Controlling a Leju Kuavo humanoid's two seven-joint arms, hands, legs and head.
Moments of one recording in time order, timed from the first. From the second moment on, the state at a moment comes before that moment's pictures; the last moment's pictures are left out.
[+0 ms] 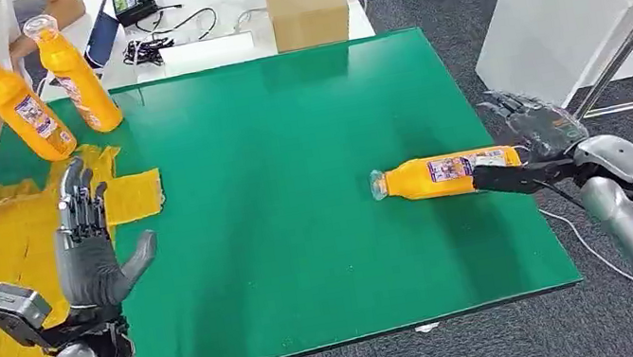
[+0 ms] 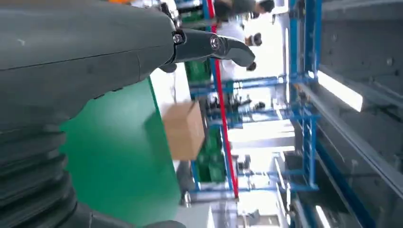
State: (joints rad) left arm -0.19 -0.08 -0.17 -1.50 0.17 -0.01 -0.52; right arm -0.50 -0.64 0.33 -1.16 0.86 0.16 -0.26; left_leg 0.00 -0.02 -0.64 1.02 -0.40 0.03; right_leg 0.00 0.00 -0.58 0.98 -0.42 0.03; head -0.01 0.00
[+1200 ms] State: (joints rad) left arm -0.25 -0.10 -0.30 -1.41 0.14 -0.01 -0.53; right arm -0.69 -0.39 0.53 -0.44 0.84 0.04 -0.23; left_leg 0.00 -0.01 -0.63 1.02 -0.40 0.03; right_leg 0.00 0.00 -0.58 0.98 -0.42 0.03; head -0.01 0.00
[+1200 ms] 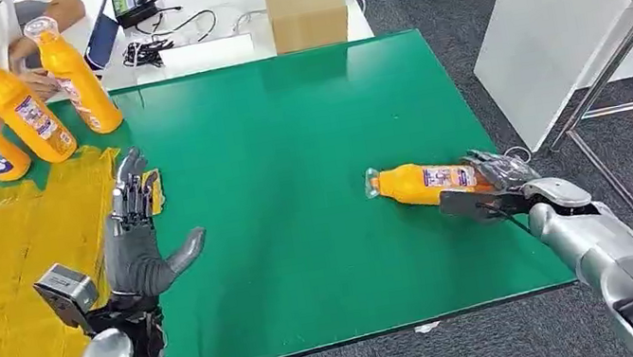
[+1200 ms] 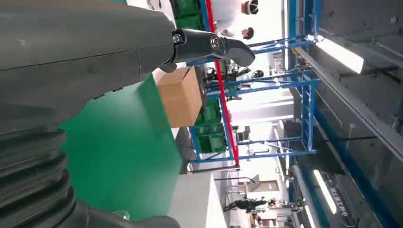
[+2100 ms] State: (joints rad) left arm -0.26 -0.10 -0.32 -1.38 0.12 -0.01 -0.52; right arm -0.66 -0.30 0.50 -0.39 0.83 -0.15 -0.23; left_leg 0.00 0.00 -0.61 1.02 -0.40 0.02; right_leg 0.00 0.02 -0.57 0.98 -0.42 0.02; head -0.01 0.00
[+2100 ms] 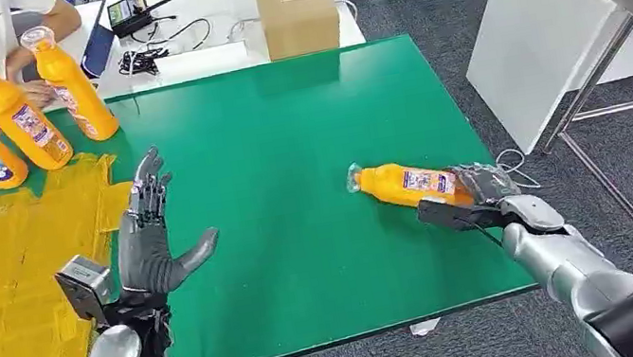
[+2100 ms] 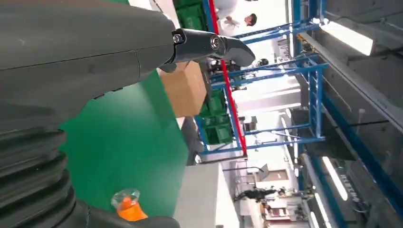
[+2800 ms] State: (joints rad) left arm -0.35 -0.06 -0.38 -1.29 0.13 -0.15 -0.31; right arm -0.27 0.06 0.15 -1.11 0.21 -0.16 -0.53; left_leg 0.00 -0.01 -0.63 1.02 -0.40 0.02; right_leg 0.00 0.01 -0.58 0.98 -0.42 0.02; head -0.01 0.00
